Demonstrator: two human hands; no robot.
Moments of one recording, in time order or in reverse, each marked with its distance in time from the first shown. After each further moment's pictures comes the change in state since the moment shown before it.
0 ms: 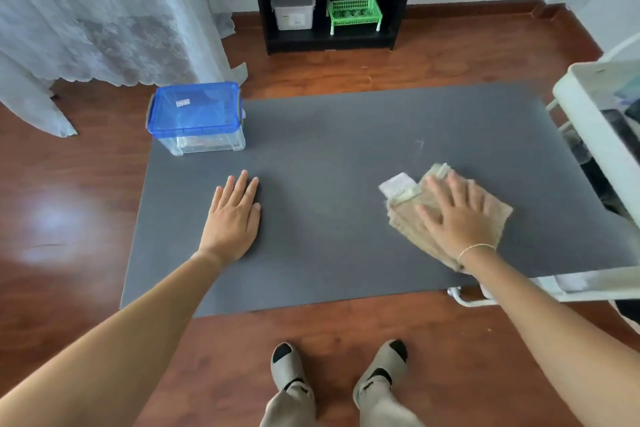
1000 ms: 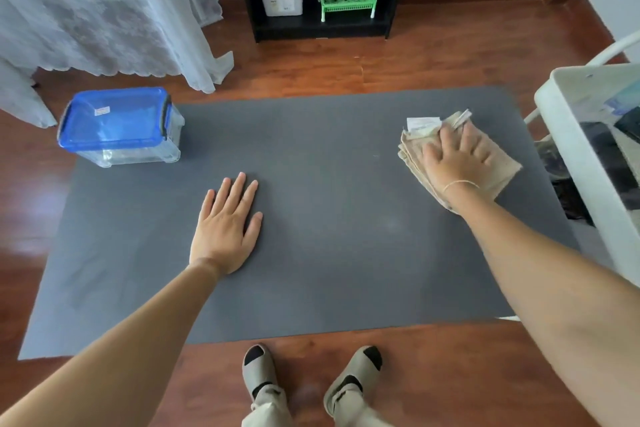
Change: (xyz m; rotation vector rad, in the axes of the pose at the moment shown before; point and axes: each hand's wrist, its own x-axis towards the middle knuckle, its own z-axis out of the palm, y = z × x) left_hand 0.037 0.096 0.036 0.133 -0.030 -0.032; right_hand 0.150 0.066 -0.034 0.151 -0.019 0.231
